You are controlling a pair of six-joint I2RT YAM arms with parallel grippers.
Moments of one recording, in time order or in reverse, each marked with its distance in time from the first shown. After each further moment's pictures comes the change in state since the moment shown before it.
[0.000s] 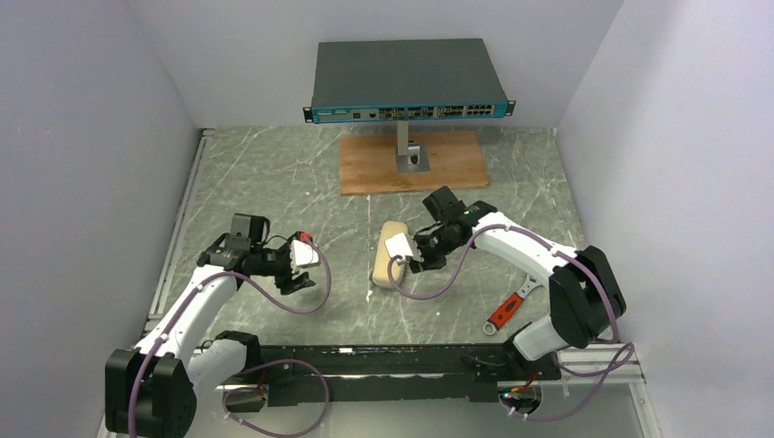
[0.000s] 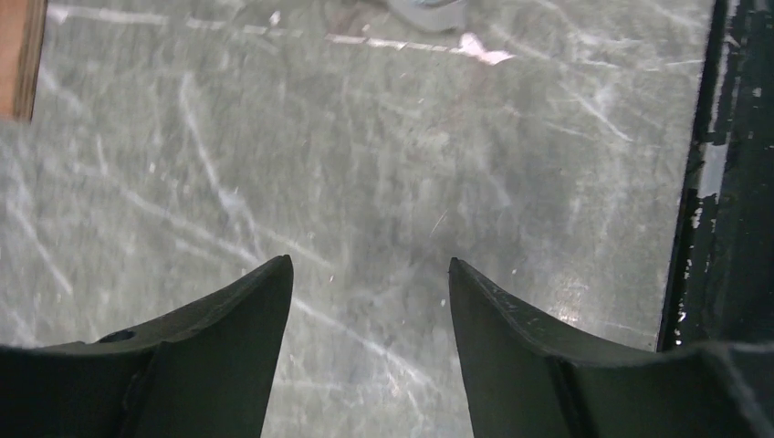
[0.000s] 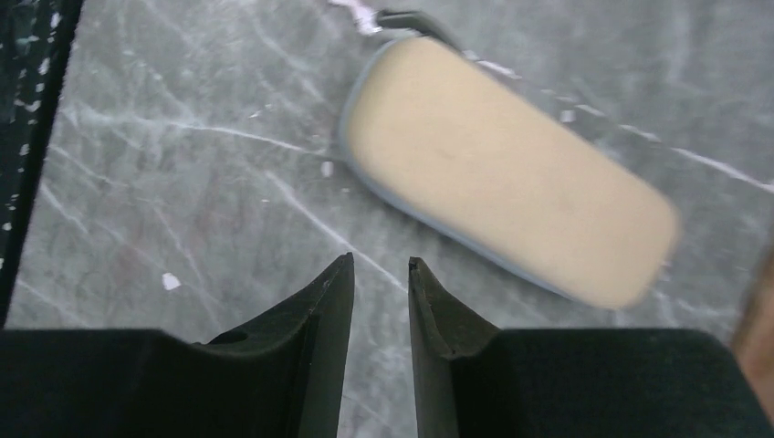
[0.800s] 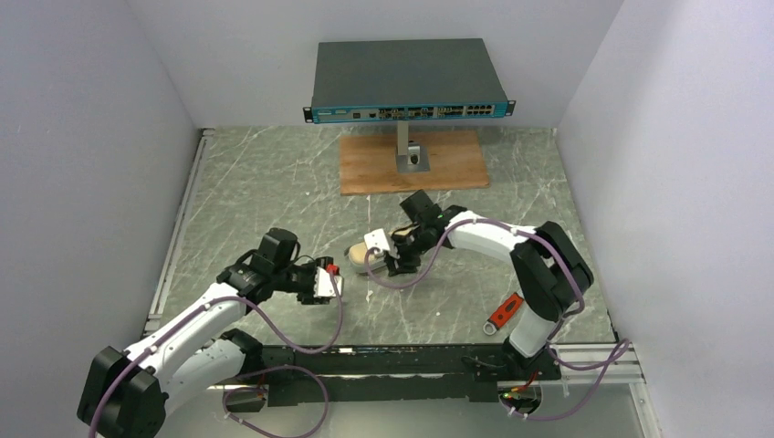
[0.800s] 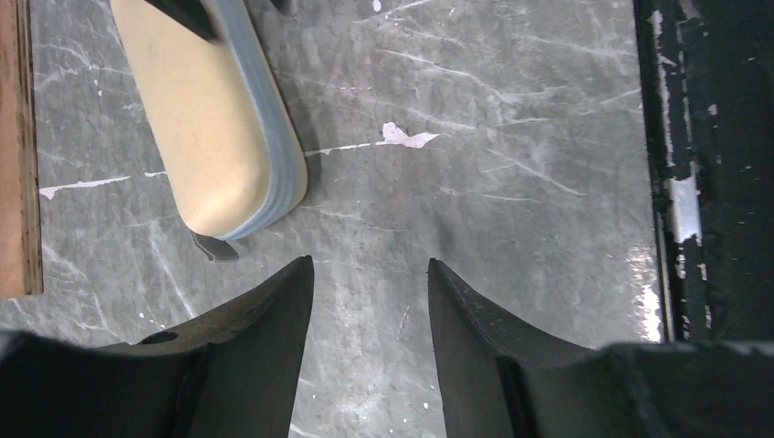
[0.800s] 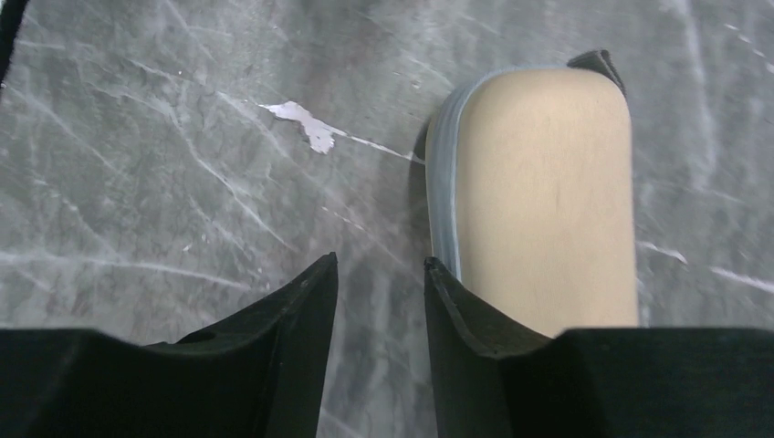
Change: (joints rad) left arm -0.375 -0.068 -0.118 0.246 -0.116 -0.082; right arm 0.066 0.218 0.001 0.285 -0.081 0.178
